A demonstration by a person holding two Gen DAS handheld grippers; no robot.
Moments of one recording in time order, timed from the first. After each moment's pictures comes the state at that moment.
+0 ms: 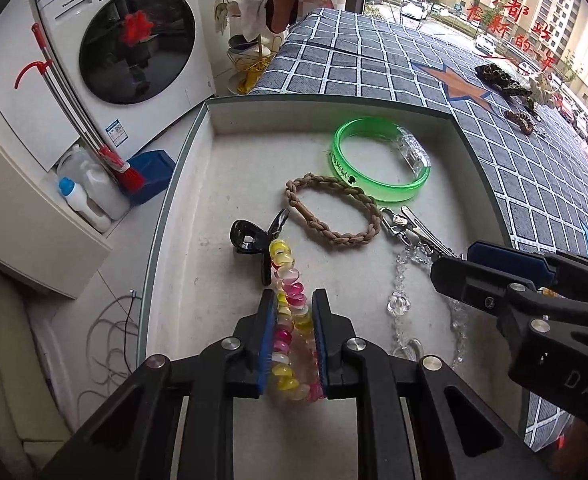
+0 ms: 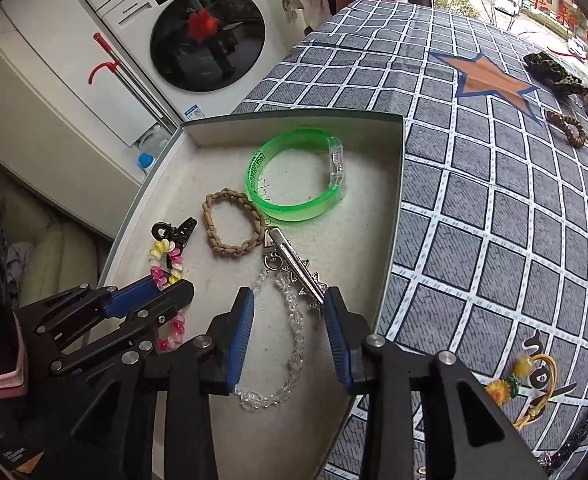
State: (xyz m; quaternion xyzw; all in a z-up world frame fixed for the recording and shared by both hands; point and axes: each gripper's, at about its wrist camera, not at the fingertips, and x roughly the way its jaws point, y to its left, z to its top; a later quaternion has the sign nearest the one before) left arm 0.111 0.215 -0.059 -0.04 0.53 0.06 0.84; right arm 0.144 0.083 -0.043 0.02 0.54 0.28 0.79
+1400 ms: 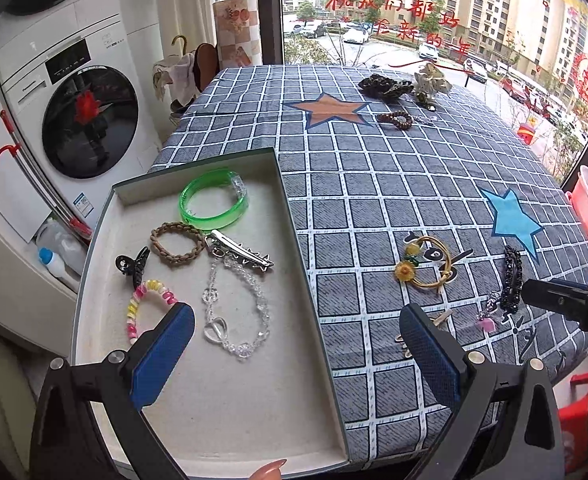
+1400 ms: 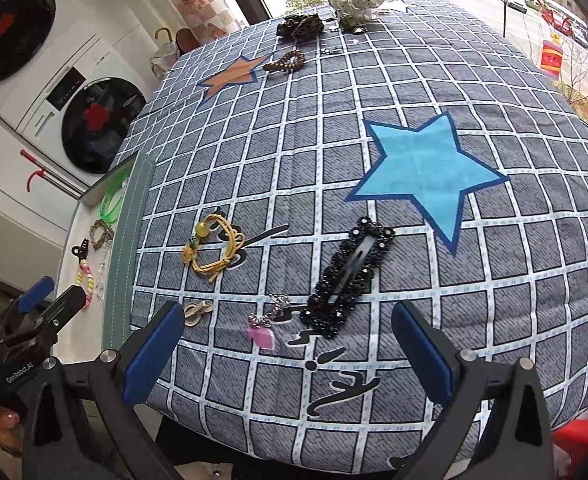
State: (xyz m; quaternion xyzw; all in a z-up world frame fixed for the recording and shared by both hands) left arm 0.065 0.082 -0.008 0.04 0.46 -0.03 0.89; right arm 0.074 -0.168 -0.042 0.16 0.54 0.10 0.82
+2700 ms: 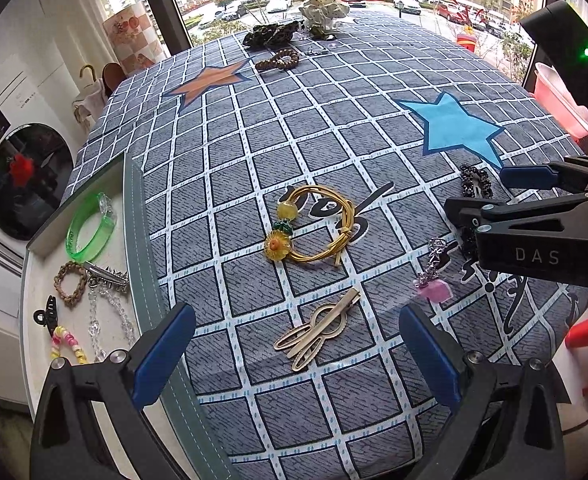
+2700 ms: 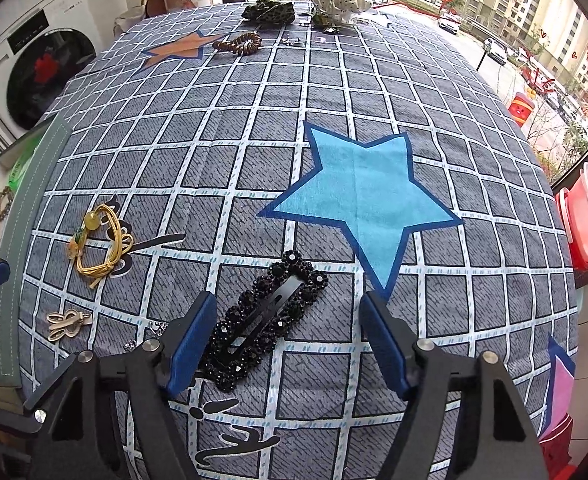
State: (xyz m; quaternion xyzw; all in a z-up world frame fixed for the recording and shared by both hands) left arm 0.076 -0.017 -0.058 0.16 0.50 -0.12 0.85; right arm 0.101 -0.167 -0.070 0.00 0.55 0.02 0.84
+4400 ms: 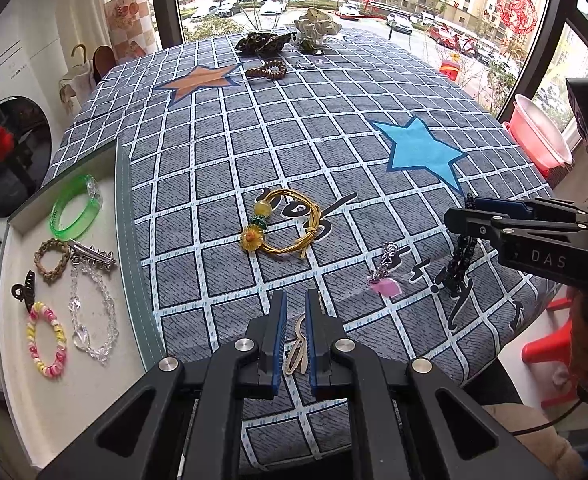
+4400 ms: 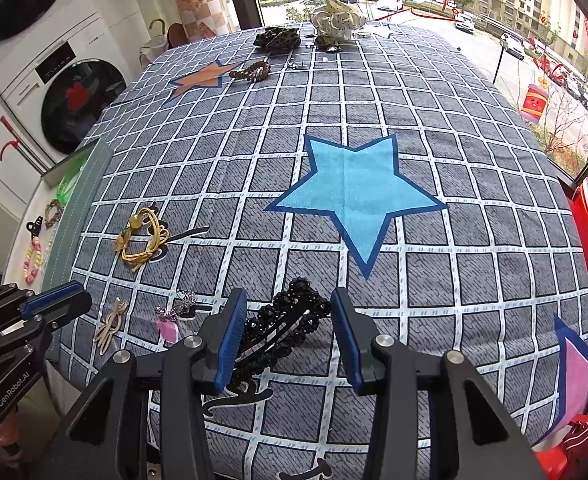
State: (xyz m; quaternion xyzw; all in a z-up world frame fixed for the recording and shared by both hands) left arm 0.059 -0.007 -0.038 0.08 0.50 -0.16 0.85; right arm 0.067 -0.197 -0.049 0.06 0.52 0.08 0.85
